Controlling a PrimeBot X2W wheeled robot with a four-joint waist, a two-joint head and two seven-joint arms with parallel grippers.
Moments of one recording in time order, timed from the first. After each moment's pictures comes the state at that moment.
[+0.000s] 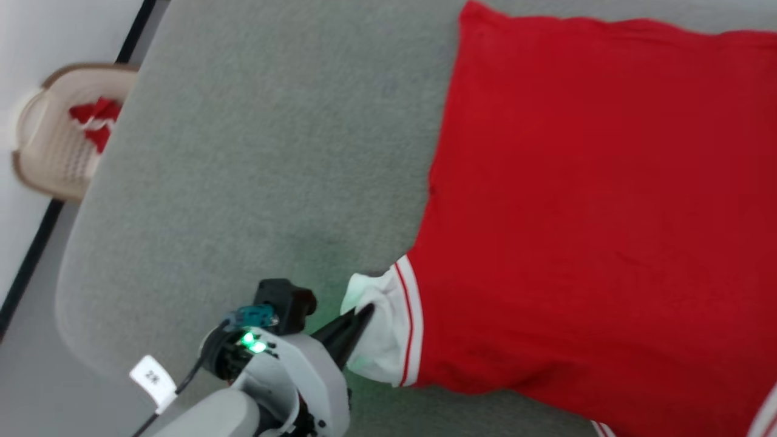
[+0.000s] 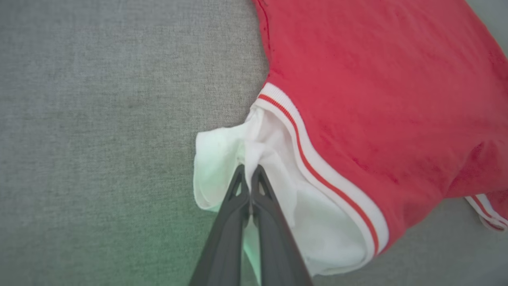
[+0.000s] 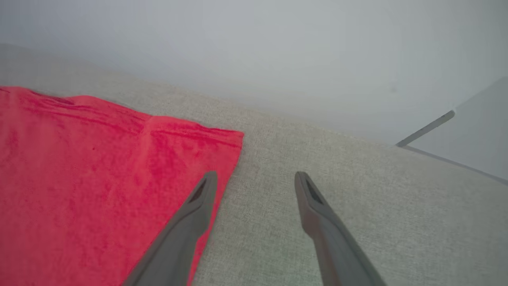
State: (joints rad) left arm -0.42 0.56 -0.83 -0.02 -0.89 0.17 0.12; right arm -0.96 -0.69 0.19 0.62 0.50 0.13 0.54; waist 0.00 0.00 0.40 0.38
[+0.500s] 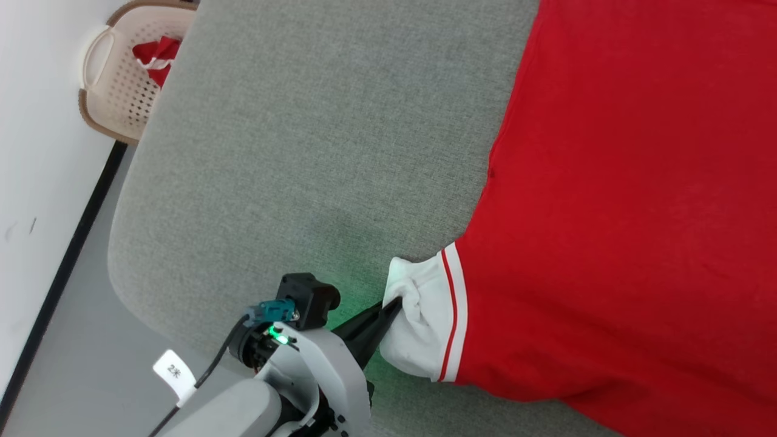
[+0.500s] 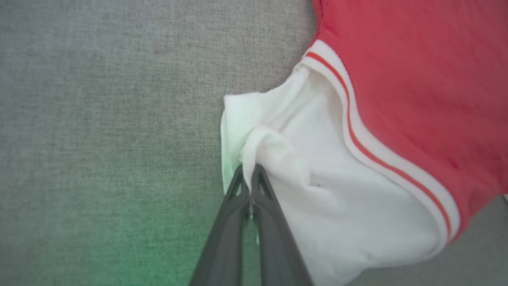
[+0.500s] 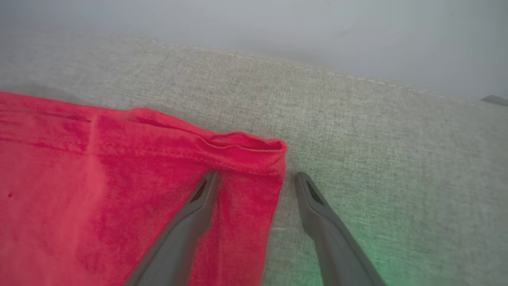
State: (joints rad) left arm -0.47 0.49 -0.85 0.05 -0.89 0.10 0.08; right arm -1.17 -0.66 0.15 0.92 0.41 0.13 0.66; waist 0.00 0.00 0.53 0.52
